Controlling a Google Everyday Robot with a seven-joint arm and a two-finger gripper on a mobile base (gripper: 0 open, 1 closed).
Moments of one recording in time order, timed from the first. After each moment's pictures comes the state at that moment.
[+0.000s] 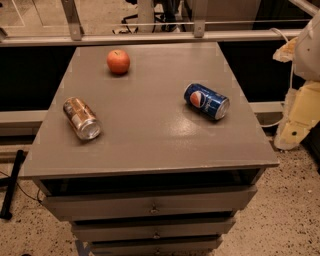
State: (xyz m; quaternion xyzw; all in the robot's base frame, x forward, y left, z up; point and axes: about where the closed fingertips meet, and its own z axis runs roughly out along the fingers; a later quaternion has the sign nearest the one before) arm 0.438 -0.216 0.978 -0.60 0.78 -0.04 0.16
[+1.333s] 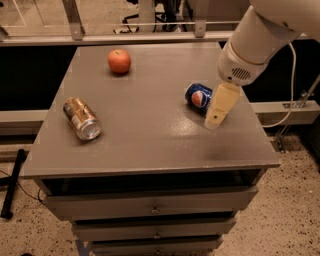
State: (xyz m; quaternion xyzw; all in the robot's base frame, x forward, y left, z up) arm 0.552 -0.146 0.905 -0.59 0.79 -0.02 0.19
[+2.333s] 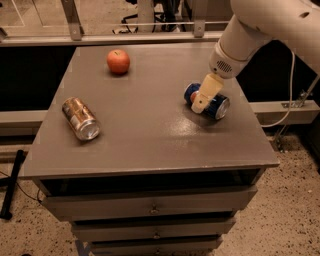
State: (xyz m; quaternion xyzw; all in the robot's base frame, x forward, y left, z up) arm 0.630 -0.149 0.873 -0.49 0.85 0.00 0.20
